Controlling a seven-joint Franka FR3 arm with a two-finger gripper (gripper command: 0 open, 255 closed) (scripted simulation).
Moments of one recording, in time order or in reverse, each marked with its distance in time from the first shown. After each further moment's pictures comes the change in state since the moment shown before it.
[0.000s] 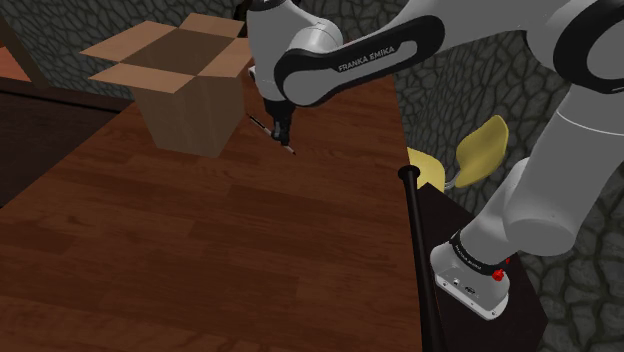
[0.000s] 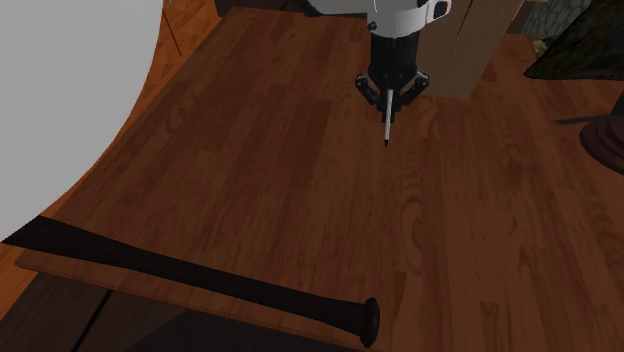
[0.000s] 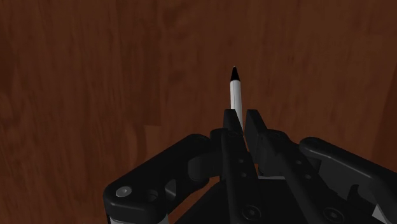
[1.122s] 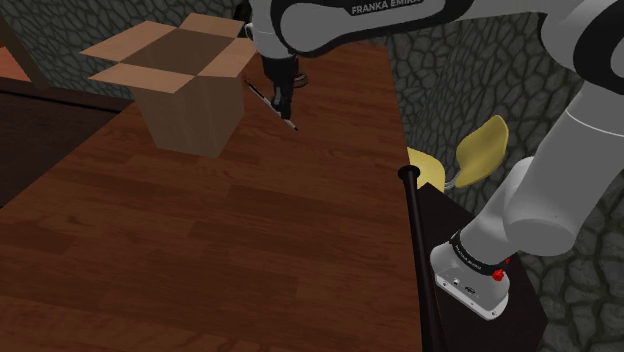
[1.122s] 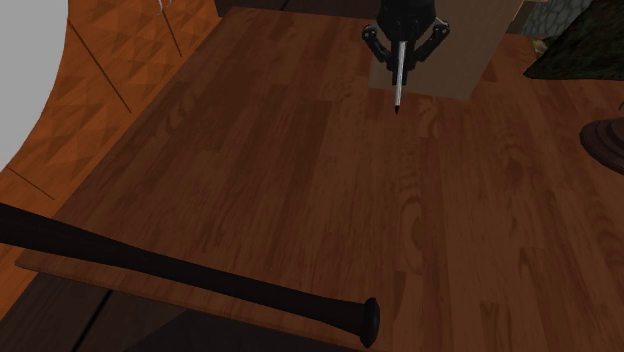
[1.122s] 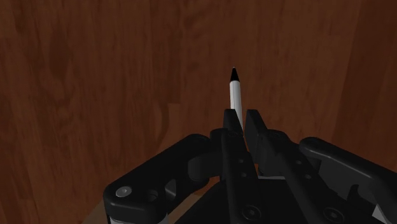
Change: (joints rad) arm 0.001 -0.055 0.007 0.160 0.031 -0.208 -0.047
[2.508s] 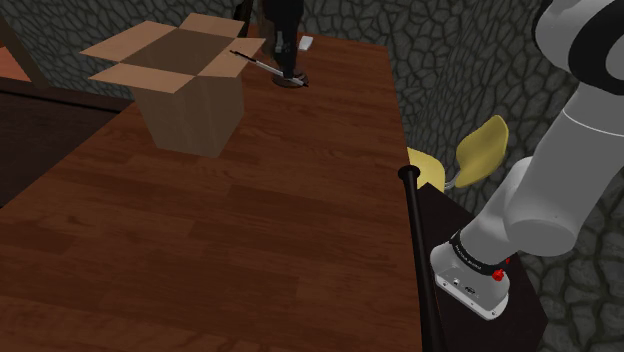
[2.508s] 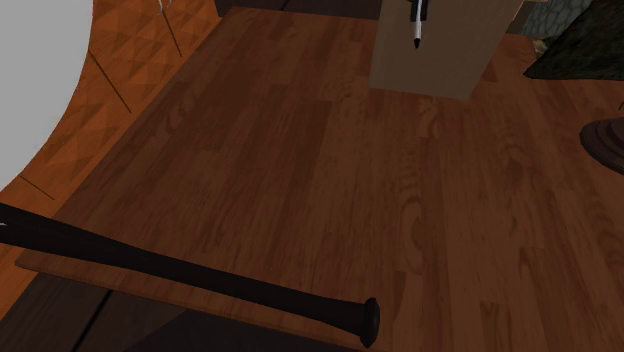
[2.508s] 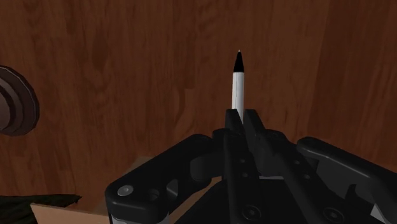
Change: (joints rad) arm 0.014 0.019 0.006 0.304 0.000 -0.283 -0.041
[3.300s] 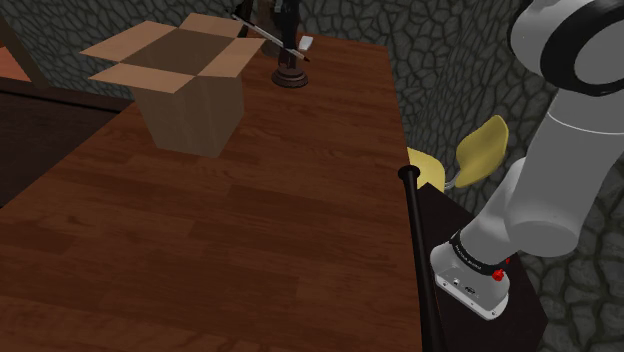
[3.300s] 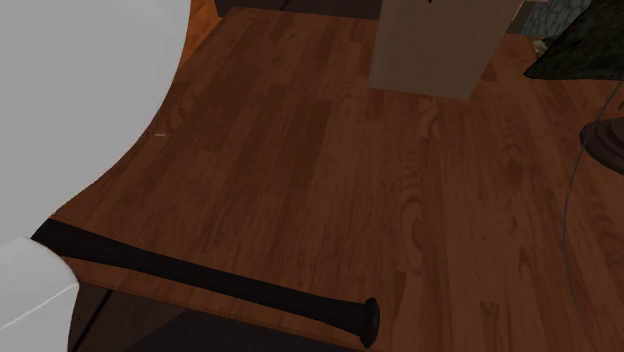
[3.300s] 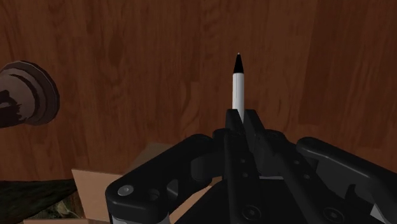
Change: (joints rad) arm 0.033 0.093 0.006 0.298 -0.032 -0.208 -0.017
